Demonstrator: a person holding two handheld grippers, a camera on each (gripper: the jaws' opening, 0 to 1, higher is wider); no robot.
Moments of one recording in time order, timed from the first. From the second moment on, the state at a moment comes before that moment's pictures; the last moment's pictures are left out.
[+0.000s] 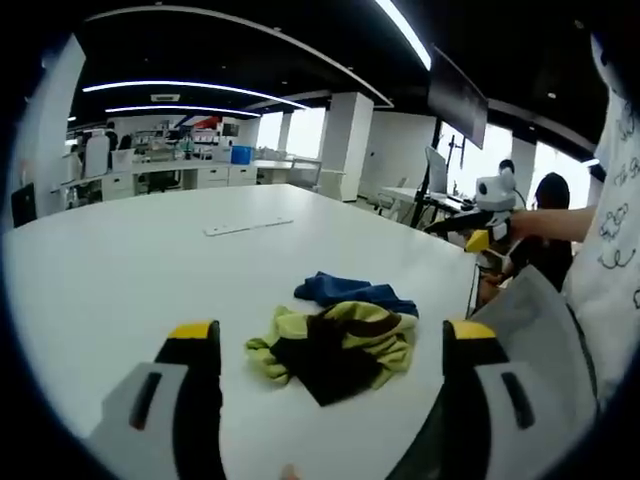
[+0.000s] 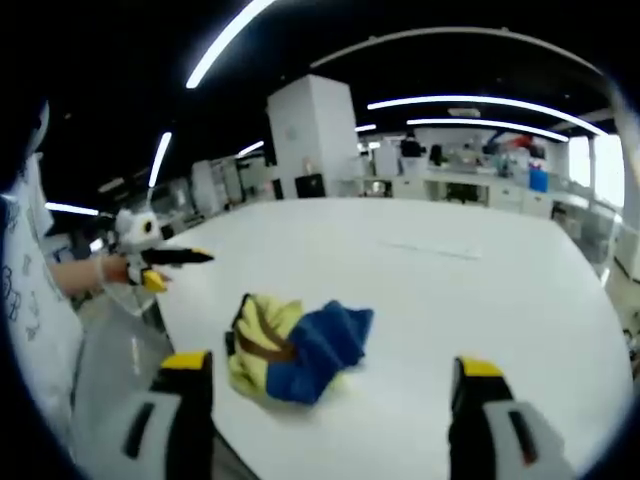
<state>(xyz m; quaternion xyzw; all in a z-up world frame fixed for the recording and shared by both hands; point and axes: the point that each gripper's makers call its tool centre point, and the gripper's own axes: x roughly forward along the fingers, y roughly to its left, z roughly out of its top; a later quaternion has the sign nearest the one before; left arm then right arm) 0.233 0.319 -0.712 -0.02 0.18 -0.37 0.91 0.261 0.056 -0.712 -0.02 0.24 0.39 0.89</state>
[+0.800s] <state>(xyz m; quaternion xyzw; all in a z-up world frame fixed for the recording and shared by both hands) 0.230 0.313 -0.710 -0.02 0.18 -0.37 0.91 0.257 0.062 -0.723 -0.01 0.25 0.40 0.88</state>
